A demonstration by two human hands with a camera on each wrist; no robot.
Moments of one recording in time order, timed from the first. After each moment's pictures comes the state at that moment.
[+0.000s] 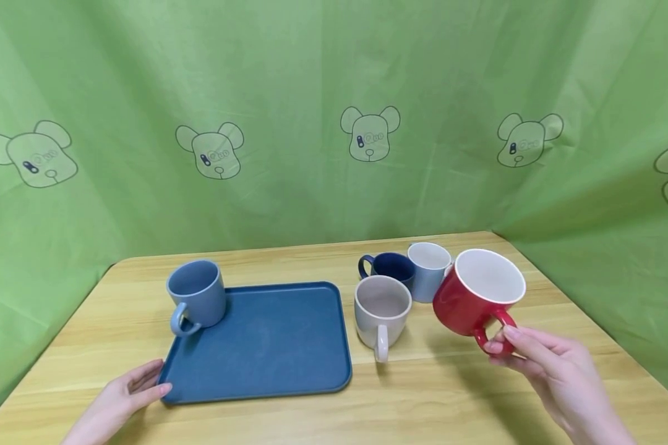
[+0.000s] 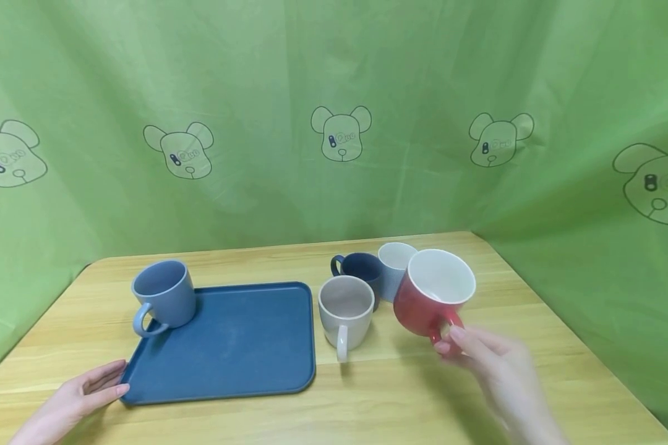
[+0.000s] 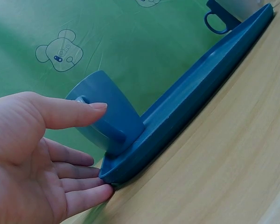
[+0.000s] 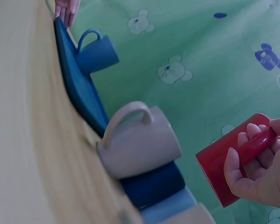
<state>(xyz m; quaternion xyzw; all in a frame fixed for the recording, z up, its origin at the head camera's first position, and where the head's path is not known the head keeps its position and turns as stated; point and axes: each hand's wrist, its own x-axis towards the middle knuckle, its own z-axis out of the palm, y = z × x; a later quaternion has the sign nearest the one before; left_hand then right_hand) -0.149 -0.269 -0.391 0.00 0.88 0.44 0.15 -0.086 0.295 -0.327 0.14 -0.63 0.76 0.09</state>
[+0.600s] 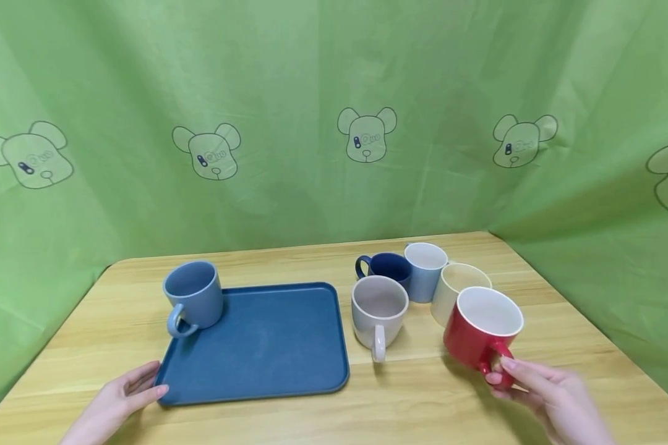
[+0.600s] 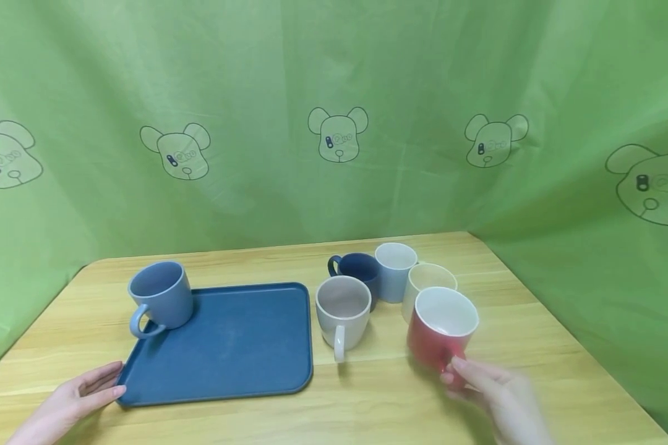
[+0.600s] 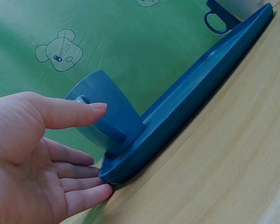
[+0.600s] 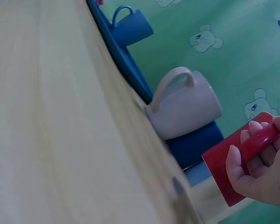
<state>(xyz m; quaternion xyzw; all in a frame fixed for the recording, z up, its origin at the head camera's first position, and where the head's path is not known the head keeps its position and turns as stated) -0.153 -0.270 -0.393 -0.01 0.88 0.45 0.17 -0.073 0.311 -0.361 -0.01 -0.68 0.74 0.02</state>
